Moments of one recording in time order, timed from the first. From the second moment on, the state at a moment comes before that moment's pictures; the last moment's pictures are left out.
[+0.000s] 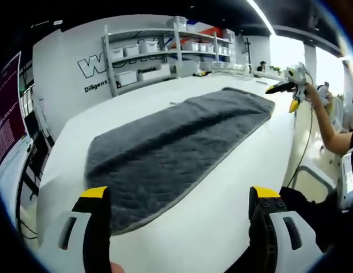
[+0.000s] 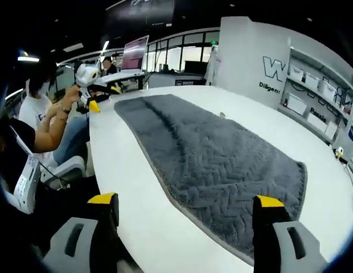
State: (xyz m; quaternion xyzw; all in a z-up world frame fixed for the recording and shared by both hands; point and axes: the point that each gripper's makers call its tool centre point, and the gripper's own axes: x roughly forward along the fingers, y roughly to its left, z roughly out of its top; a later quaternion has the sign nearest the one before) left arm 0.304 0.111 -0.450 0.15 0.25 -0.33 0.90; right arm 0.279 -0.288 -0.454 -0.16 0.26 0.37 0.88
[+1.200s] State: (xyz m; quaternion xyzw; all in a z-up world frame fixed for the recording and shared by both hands) left arm 0.324 0.002 -0.471 0.15 0.22 -0.45 0.85; right arm 0.268 -0.284 -0.458 -0.14 0.25 0.38 0.88
